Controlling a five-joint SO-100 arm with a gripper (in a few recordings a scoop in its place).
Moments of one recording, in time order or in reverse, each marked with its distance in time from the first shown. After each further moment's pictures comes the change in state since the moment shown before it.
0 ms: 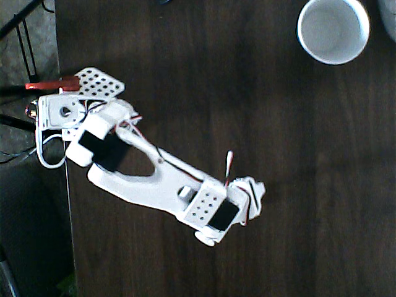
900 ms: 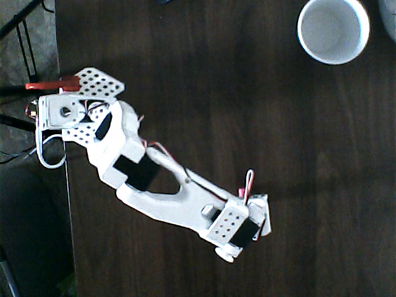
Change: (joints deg) arm 1.7 -15.9 -16.3 4.1 6.6
